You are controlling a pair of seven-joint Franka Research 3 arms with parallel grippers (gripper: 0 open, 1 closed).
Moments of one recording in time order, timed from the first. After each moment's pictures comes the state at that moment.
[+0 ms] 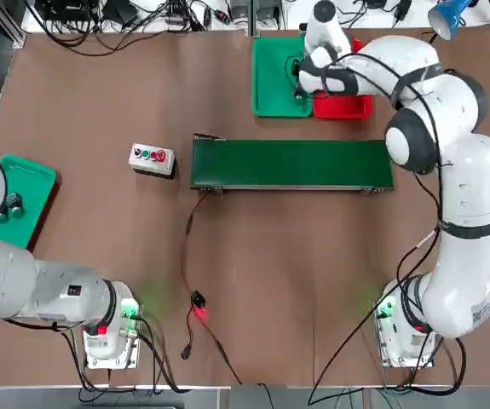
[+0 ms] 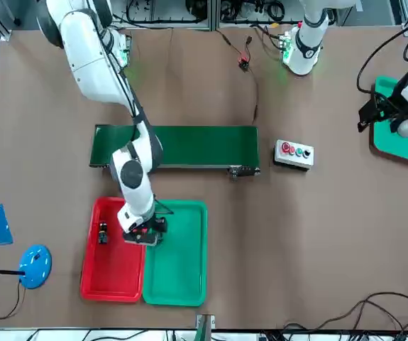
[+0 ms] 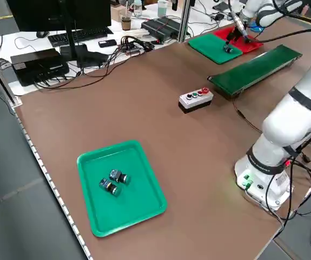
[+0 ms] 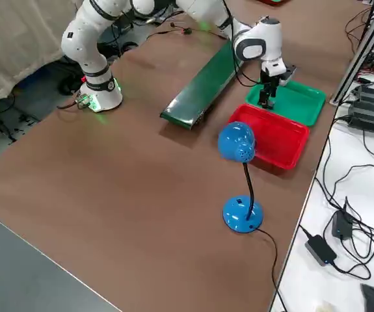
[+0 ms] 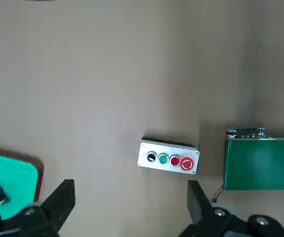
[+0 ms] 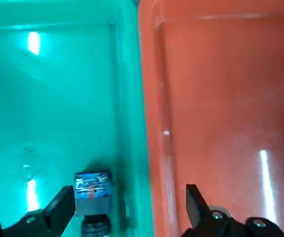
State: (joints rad) left arm -0.08 -0.02 0.02 -1.61 -0.01 1.61 -0.03; right arm 0.45 0.78 -0.07 -1.44 -0.16 2.41 0.61
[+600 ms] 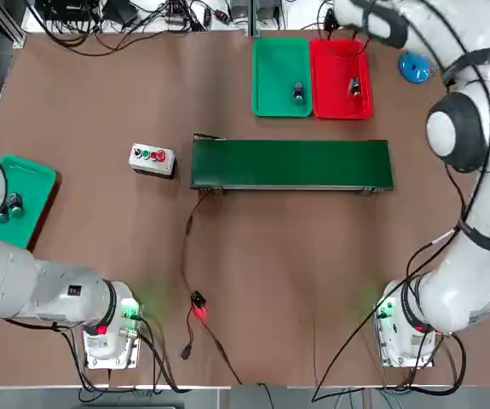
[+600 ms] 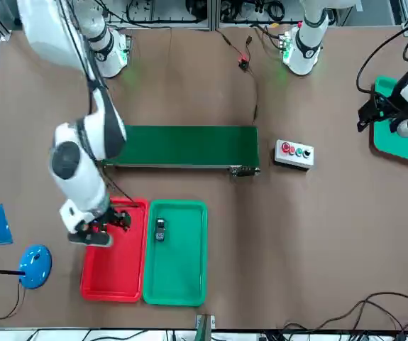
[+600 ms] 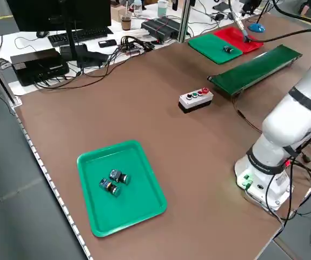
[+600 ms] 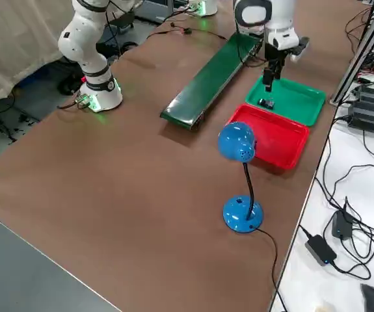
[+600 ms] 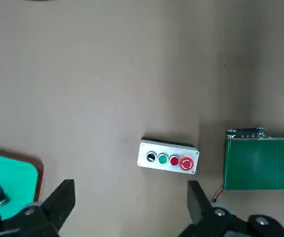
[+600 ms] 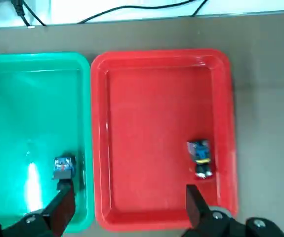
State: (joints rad) left arm -0.08 -0.02 0.01 -1.61 -0.01 1.61 -0.03; right arm 0.33 0.51 -0.07 -1.43 -0.06 2.10 0.37
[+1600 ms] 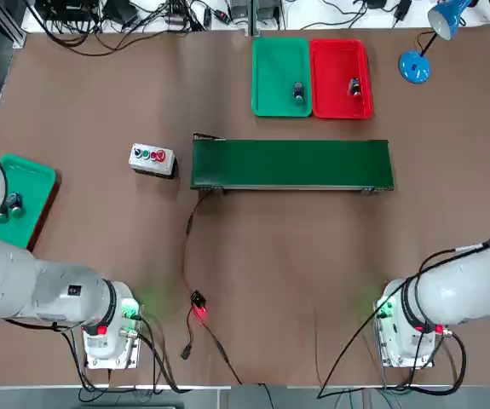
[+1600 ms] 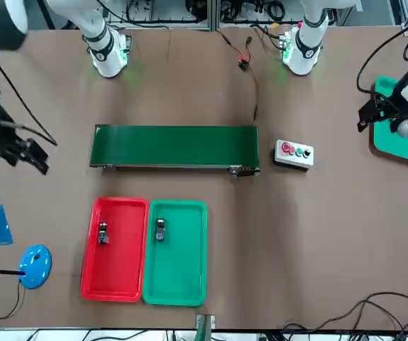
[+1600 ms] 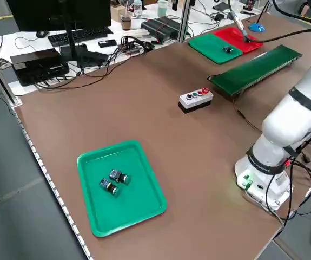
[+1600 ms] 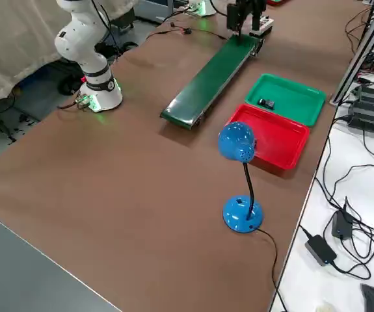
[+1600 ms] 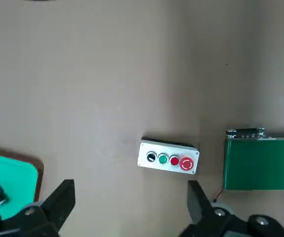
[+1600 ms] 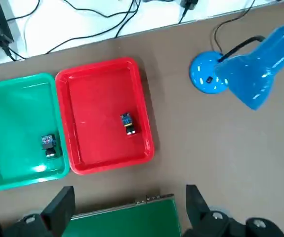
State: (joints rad) left arm -0.08 -0.02 0.01 -1.61 -0.01 1.61 -0.03; right arm 0.16 0.11 -0.07 -1.43 -0.04 1.72 0.30
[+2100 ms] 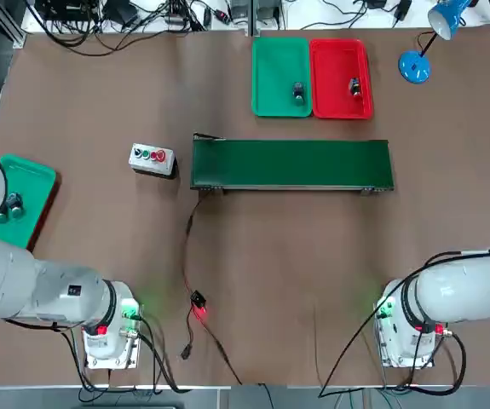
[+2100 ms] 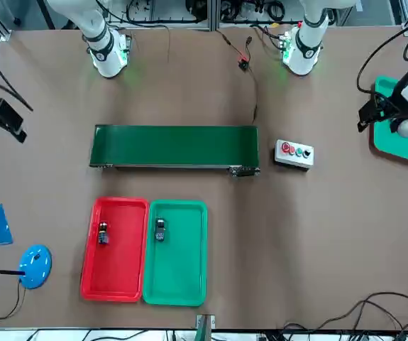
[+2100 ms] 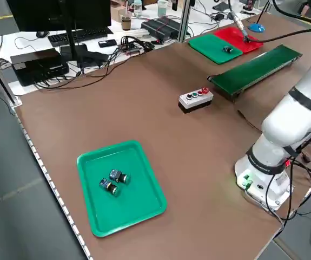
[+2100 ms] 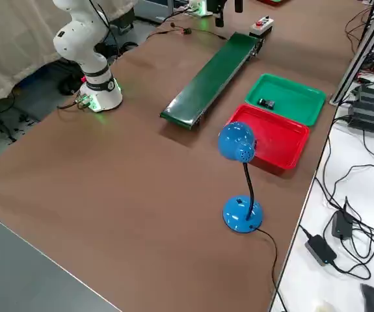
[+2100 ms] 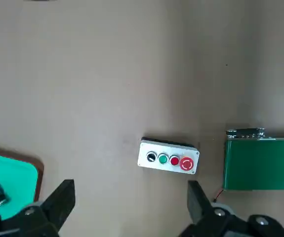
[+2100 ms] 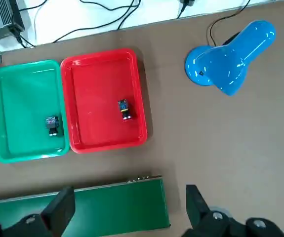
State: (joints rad) left arm -0.08 -0.02 0.01 -1.61 -0.01 1.61 -0.03; right arm 0.11 -0.01 -0.07 -1.47 0.00 1.62 0.20
